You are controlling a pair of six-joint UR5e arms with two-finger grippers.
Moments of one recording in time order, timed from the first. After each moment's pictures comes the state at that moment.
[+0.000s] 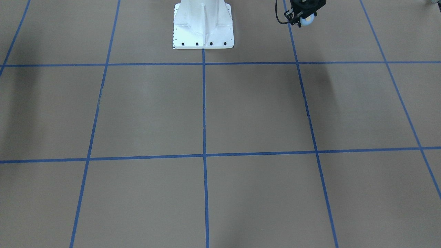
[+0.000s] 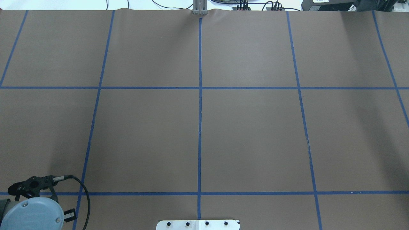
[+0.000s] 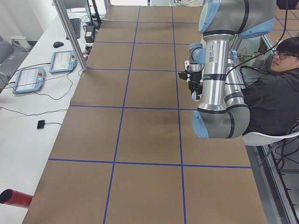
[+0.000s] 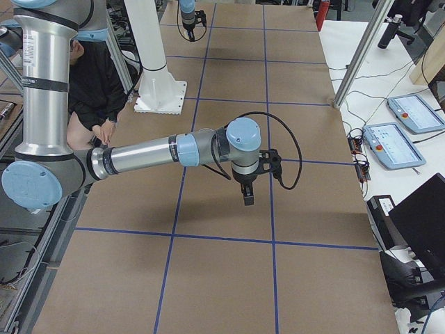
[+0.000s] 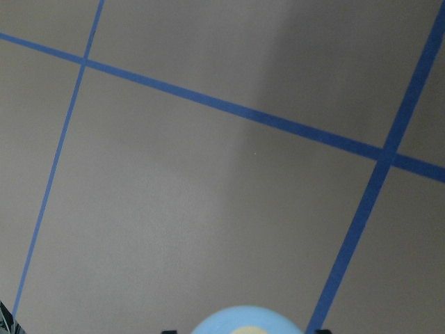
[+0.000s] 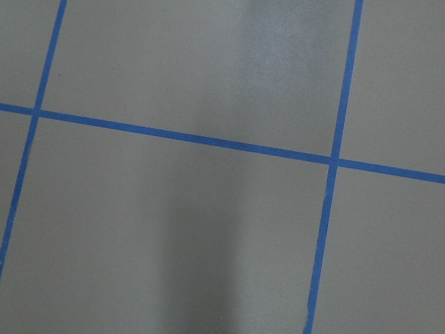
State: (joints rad) left arm -0.10 -1.64 -2.46 -0.88 -1.68 -1.80; right arm 1.54 -1.67 1.91 -1.62 2.42 0.00
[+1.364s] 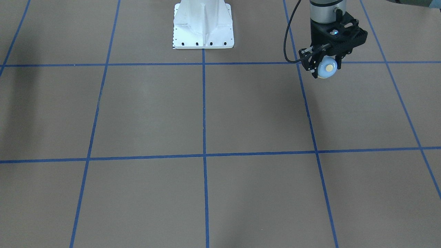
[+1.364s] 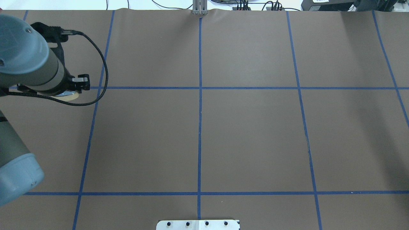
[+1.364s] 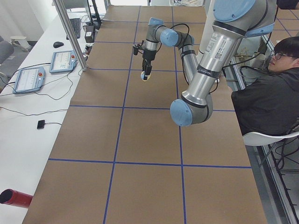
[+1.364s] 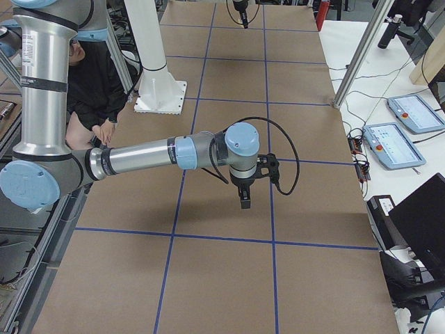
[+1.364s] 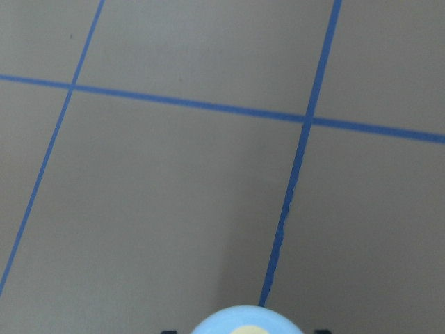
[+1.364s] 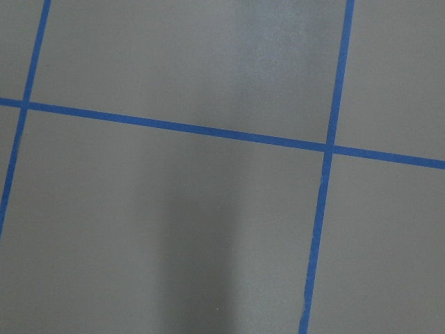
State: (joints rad) left arm -0.75 -2.06 -2.23 -0.98 -1.67 -1.14; right arm 1.54 -1.69 1.90 -1.63 2.42 0.00
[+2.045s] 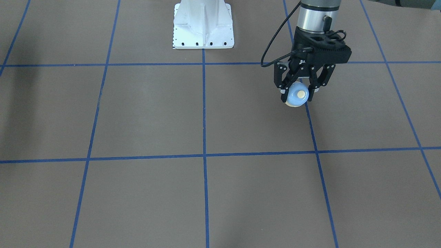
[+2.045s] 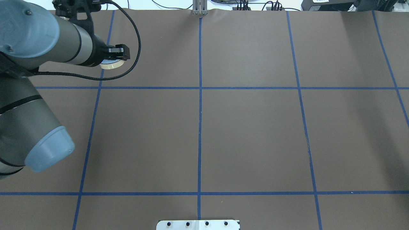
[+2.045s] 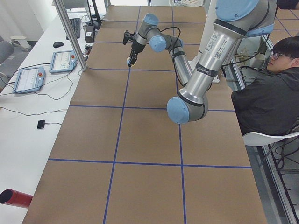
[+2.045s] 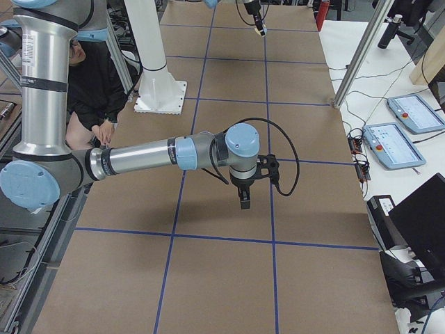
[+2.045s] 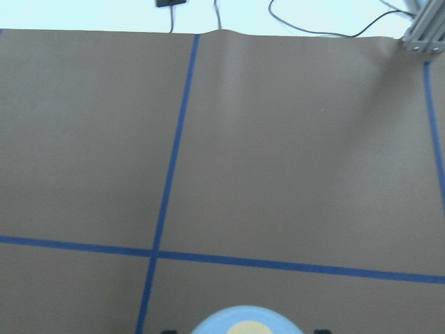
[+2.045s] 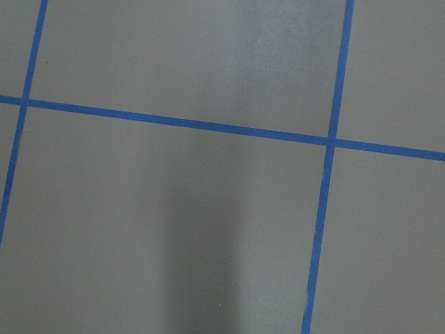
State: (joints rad) left arm -0.77 -2.10 -2.02 -1.55 -1.67 -1.10; right arm 1.54 -1.68 1.89 -1.63 2.43 0.00
